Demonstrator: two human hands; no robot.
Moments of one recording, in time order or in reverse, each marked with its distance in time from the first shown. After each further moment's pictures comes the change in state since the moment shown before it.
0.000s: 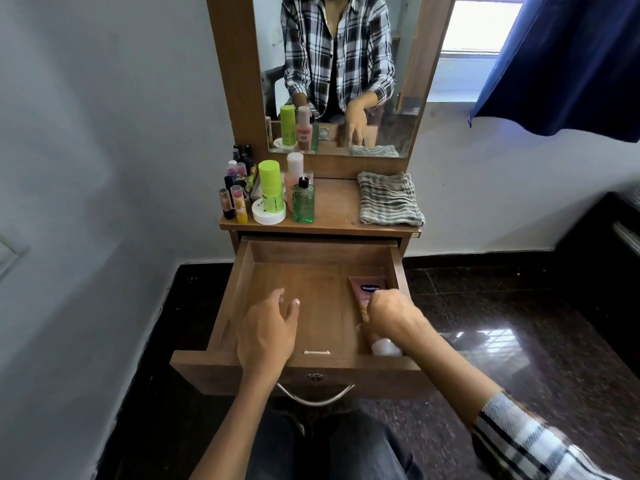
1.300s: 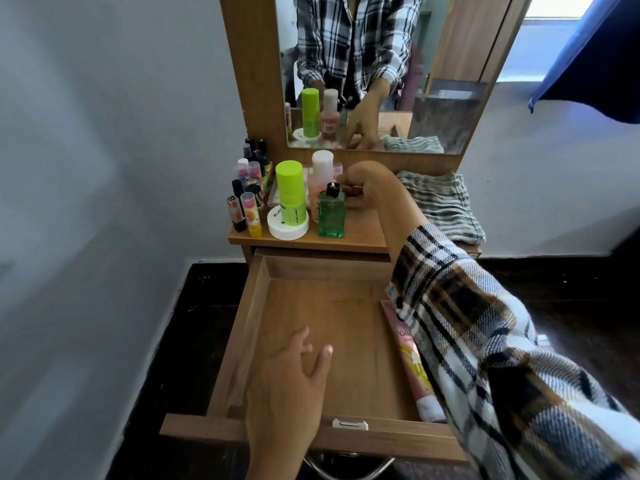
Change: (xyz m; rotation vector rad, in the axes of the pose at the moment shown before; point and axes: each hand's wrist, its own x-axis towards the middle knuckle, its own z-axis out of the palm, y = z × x) left_hand -0.002 0.003 -0.005 0.037 -0.100 -0.069; right_hand 0.197 -0.122 -0.130 1.156 -0.127 0.083
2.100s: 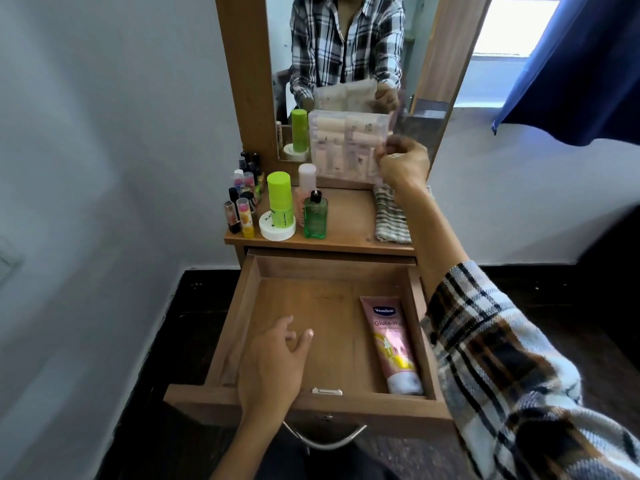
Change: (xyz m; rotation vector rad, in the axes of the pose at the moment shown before) left_hand 0.001 -0.002 -0.002 -0.016 0.037 0.018; right_hand -0.061 0.008 -0.073 0.126 0.501 -0.643
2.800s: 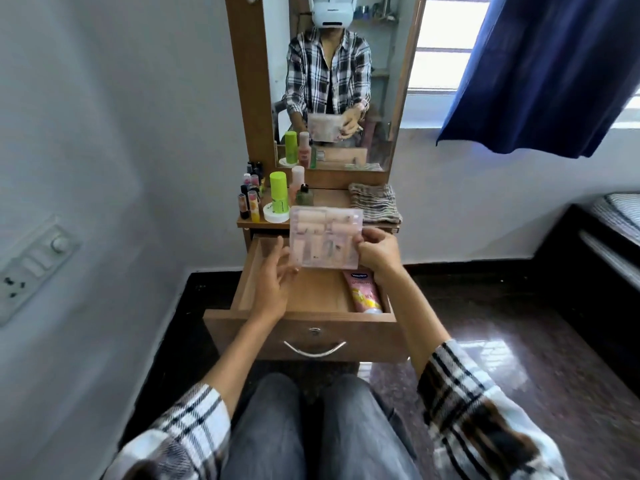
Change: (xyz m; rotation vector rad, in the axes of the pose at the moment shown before) left_hand -0.020 0.007 -0.034 -0.595 0.039 0.381; right_hand -0.202 0.023 -0.086 0.154 -0.205 0.268
